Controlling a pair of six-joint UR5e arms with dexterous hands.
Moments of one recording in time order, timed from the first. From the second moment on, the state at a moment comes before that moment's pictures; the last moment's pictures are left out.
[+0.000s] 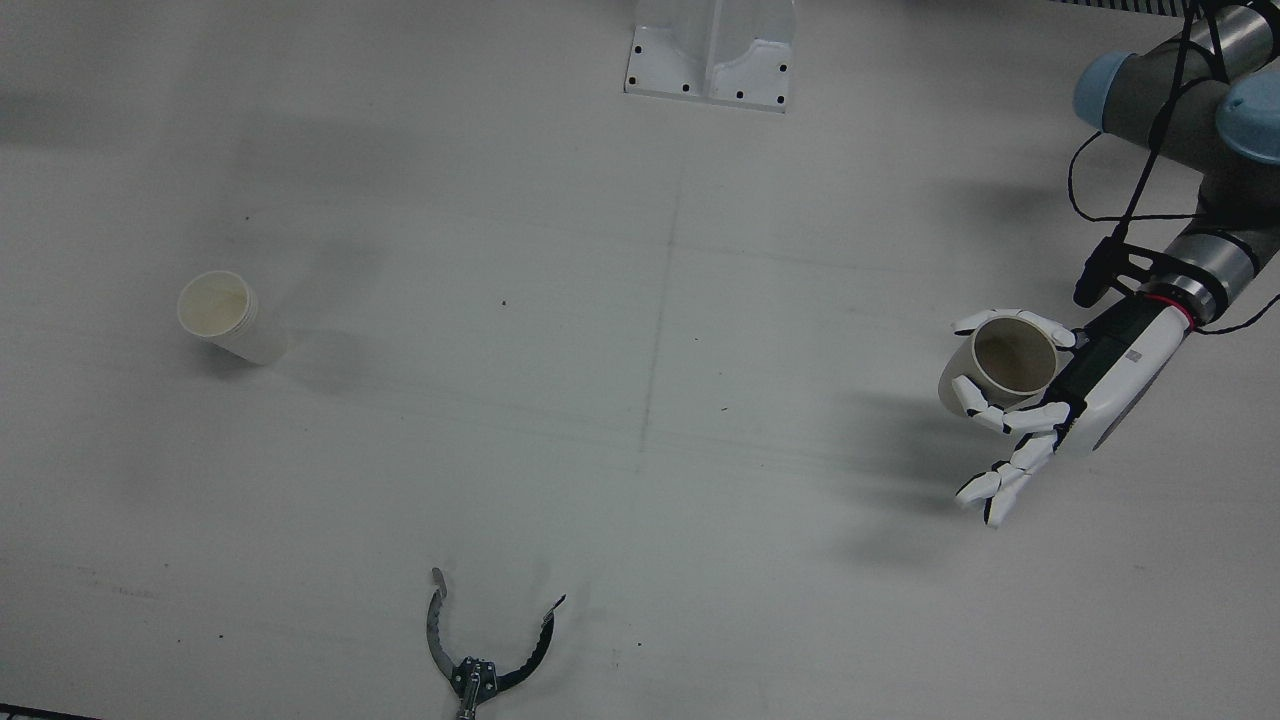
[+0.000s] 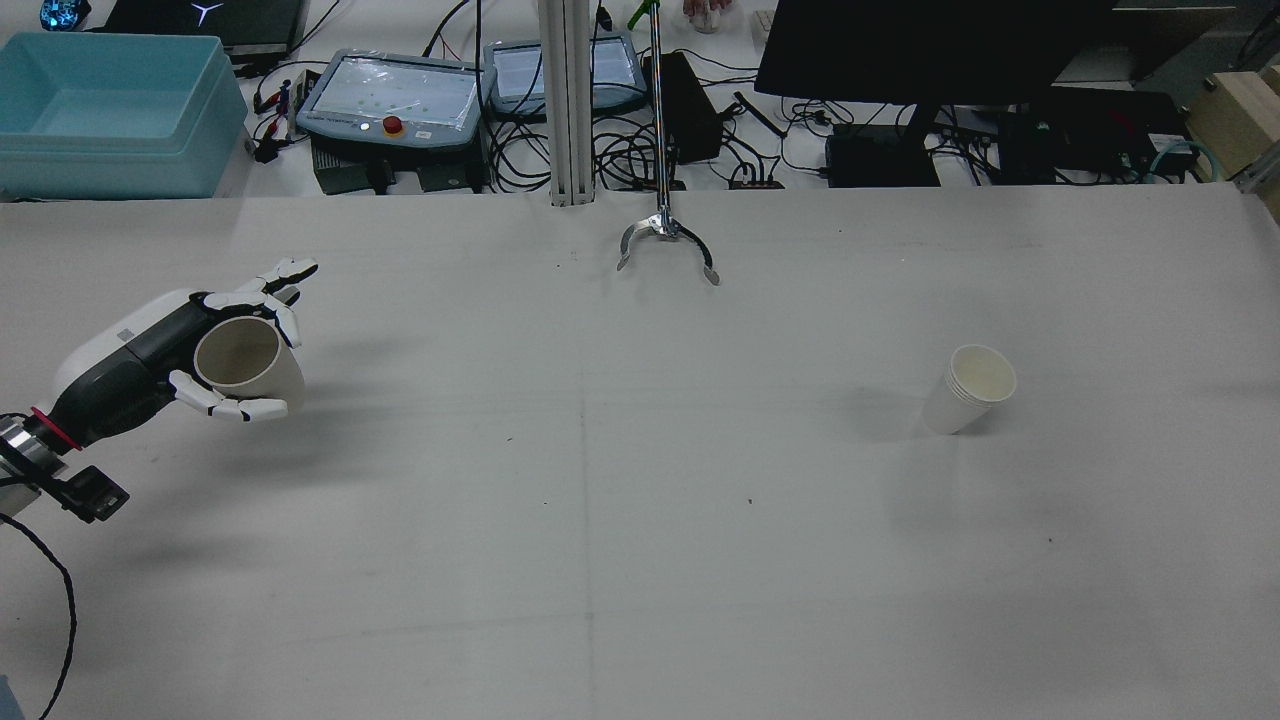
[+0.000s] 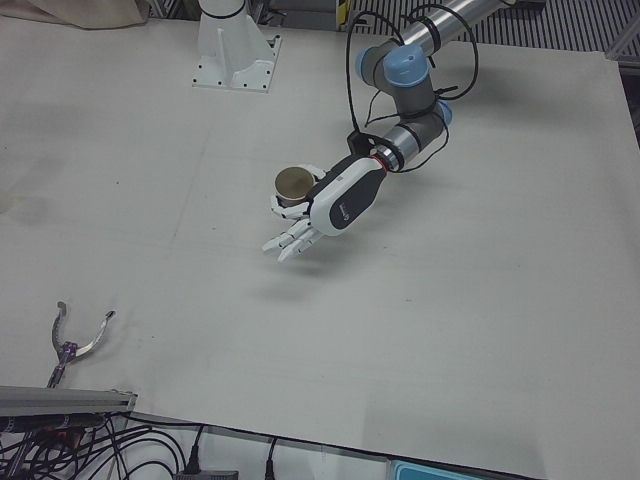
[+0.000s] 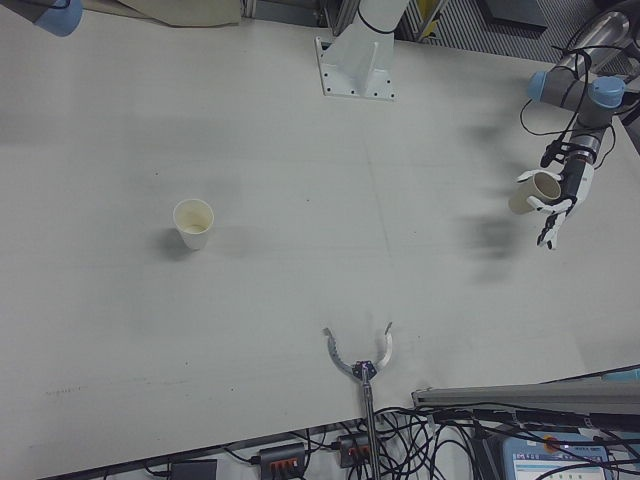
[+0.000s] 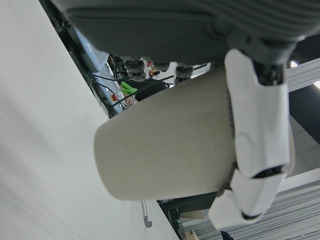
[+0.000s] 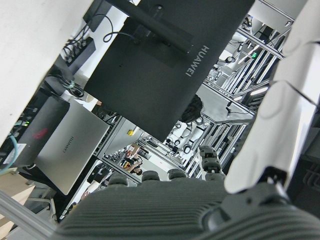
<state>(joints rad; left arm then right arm) -0.73 -1.64 -1.87 -0.04 1.30 0.58 1.47 -1.73 1.72 -3.14 -1.49 -0.55</state>
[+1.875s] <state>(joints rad) -0.74 -1.63 -1.88 -0.02 1.30 0.57 0.51 -1.61 1.56 -2.93 -0.63 -0.35</state>
